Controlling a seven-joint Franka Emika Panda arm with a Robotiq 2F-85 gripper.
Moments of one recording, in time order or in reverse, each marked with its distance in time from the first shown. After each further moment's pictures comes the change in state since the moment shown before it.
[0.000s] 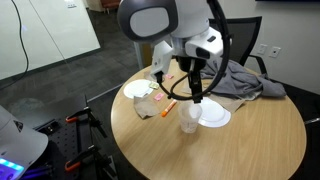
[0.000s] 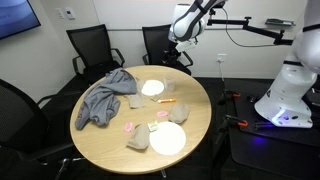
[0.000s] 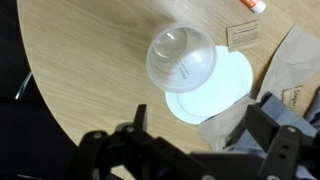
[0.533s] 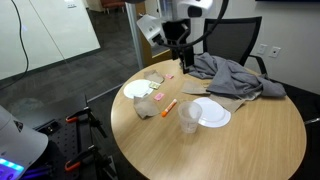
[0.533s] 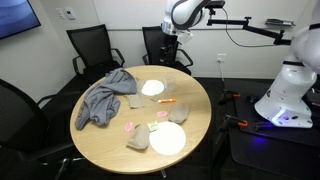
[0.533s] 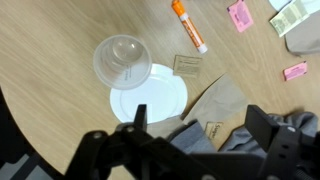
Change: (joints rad) arm 0.068 -0.134 0.063 0.015 -0.044 -0.208 -0.210
